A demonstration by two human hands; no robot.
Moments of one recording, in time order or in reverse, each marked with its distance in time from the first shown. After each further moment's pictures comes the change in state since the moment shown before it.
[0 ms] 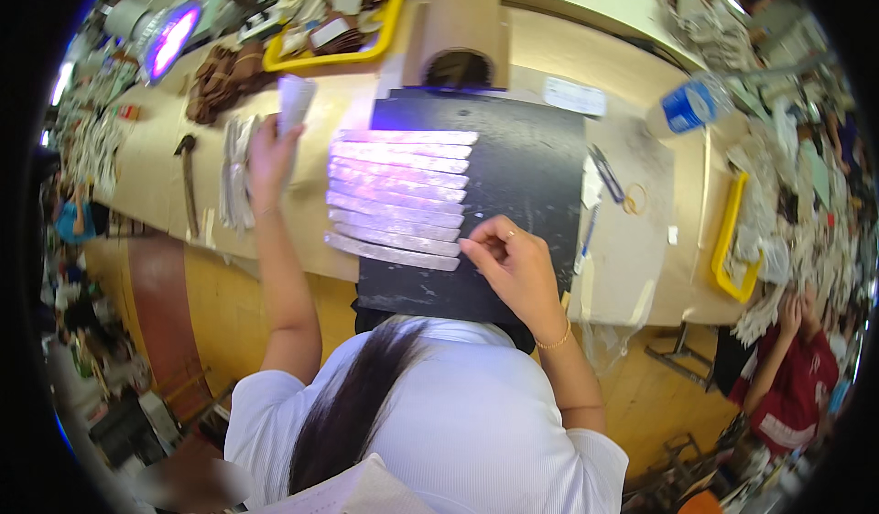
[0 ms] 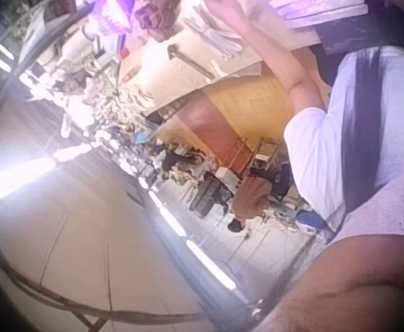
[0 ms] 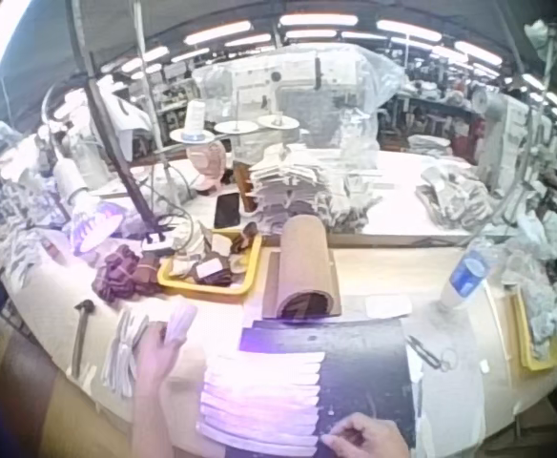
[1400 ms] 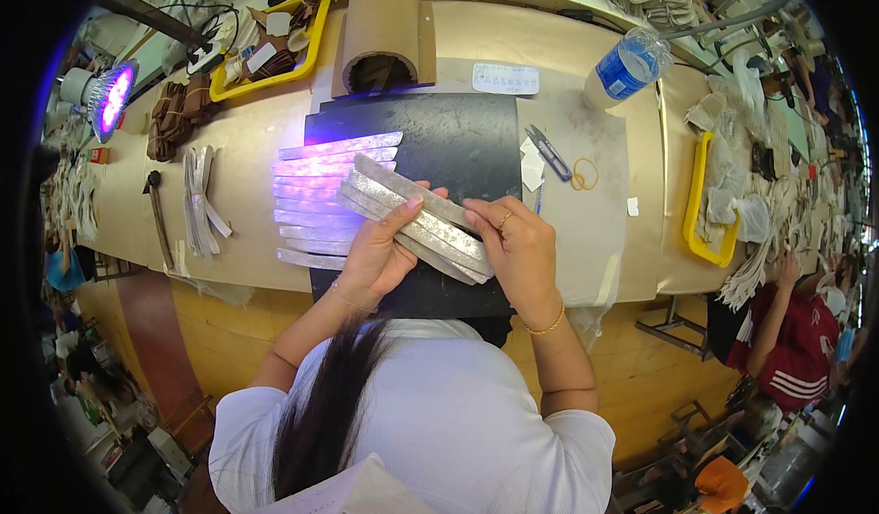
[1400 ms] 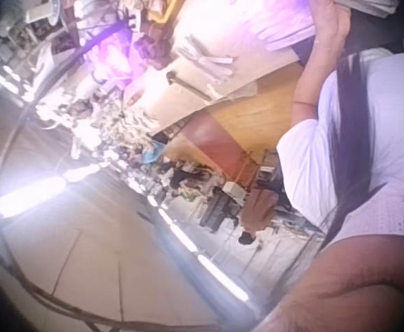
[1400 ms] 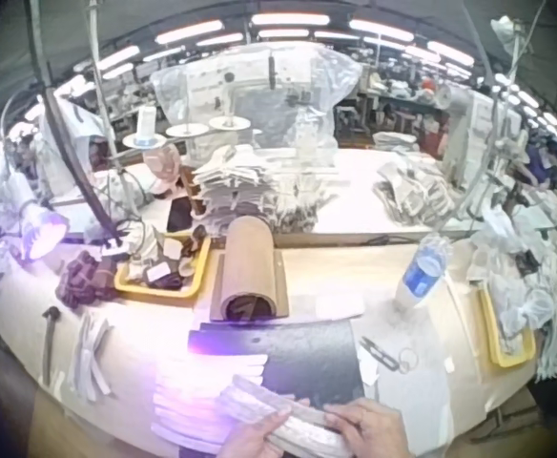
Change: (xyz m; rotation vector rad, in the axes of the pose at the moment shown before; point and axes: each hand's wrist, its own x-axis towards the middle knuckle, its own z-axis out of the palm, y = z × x) left_hand -0.167 0.182 0.097 -1.713 -0.812 -0.732; right_hand -0.004 0.009 -0.058 -0.386 0.313 -0.210
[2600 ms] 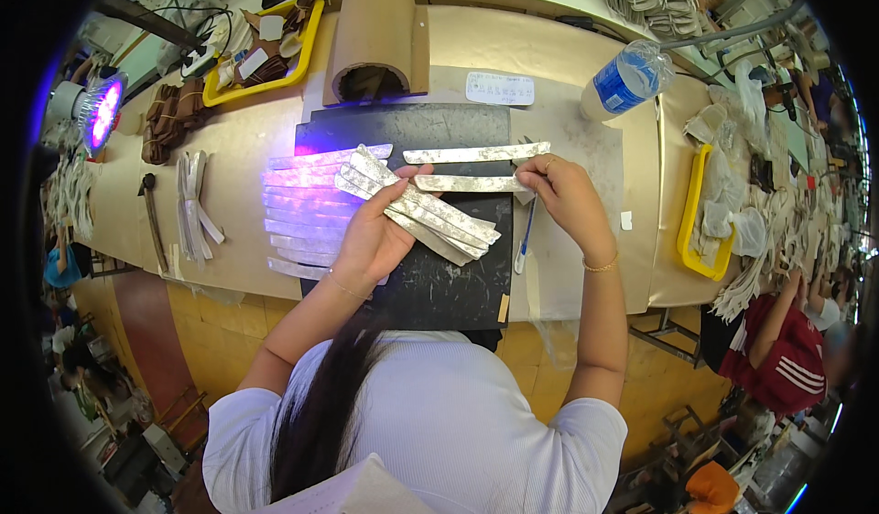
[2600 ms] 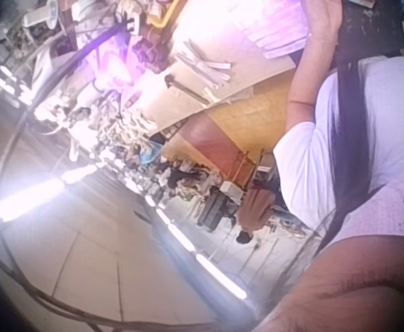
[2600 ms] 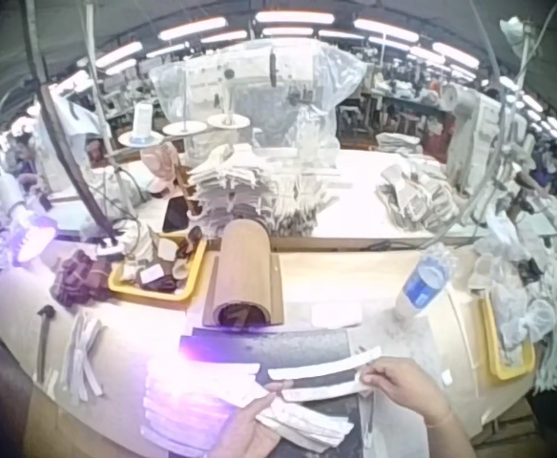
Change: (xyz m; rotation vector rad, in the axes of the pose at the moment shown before) left_hand 0.041 0.007 -0.001 -0.066 -0.011 0.069; right_hand 0.076 0.098 -0.046 0.029 -0.313 0.019
